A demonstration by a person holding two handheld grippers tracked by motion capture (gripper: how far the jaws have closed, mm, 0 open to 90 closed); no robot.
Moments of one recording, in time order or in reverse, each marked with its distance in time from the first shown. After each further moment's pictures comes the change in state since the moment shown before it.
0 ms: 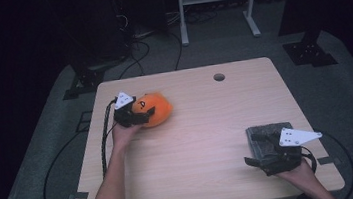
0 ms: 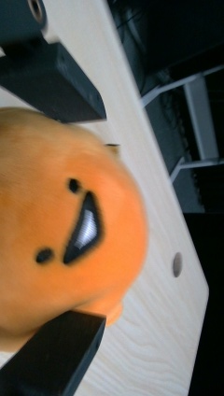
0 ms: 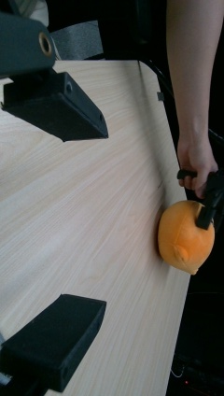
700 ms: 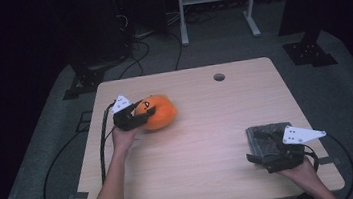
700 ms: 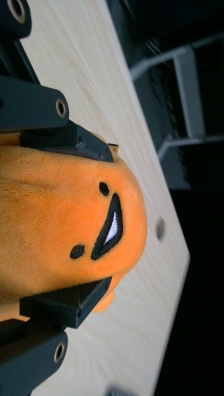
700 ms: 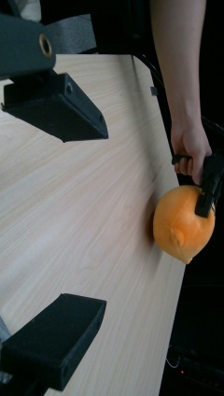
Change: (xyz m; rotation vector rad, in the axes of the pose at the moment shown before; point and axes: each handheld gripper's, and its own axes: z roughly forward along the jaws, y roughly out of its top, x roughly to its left) left arm -0.025 0.010 -0.024 -0.071 -0.113 0.001; right arm -0.005 0.002 -0.005 -0.025 -0.021 0.009
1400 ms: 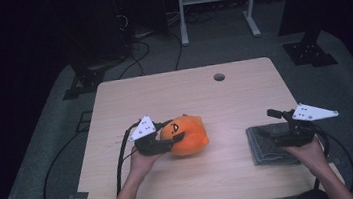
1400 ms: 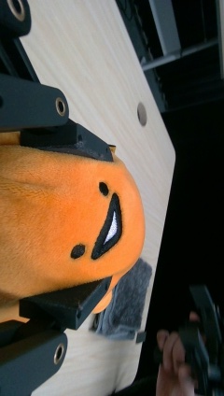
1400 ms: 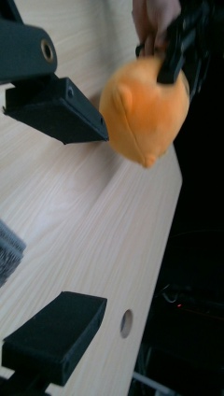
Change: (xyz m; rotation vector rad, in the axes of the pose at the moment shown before) left arm -0.108 -0.001 -0.011 -0.033 -0.254 0.107; right arm -0.048 0.027 -0.017 0.001 -0.195 0.023
